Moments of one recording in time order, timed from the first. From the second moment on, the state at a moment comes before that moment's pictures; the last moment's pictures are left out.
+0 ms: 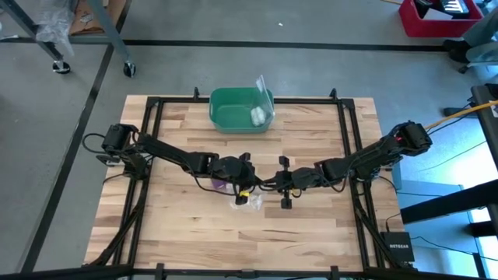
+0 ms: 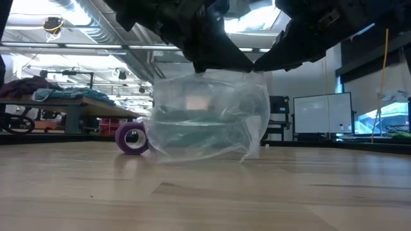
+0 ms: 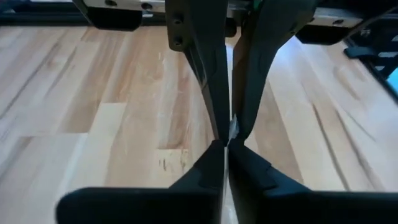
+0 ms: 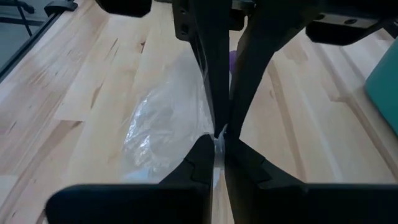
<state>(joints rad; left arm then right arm) -0.14 1.73 1.04 0.21 -0.09 -0.07 0.31 1.42 0.68 0.23 0.25 0.09</state>
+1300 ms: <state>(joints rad) -0.13 1.75 1.05 0.12 -0.02 -0.28 0.31 1.49 0.72 0.21 0.22 0.10</state>
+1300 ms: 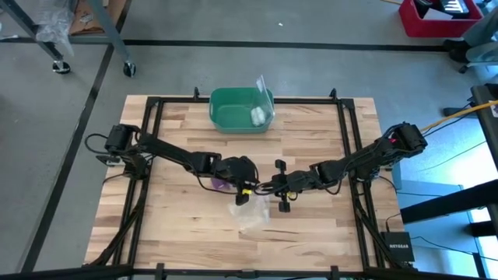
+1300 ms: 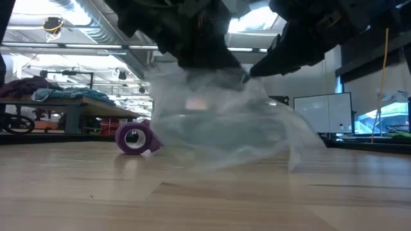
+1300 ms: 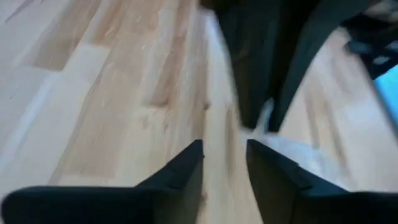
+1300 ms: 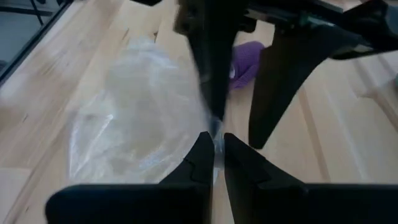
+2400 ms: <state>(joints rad) -0.11 1.76 1.05 0.16 0.03 -0.33 0.31 1.49 0.73 0.21 0.26 0.10</state>
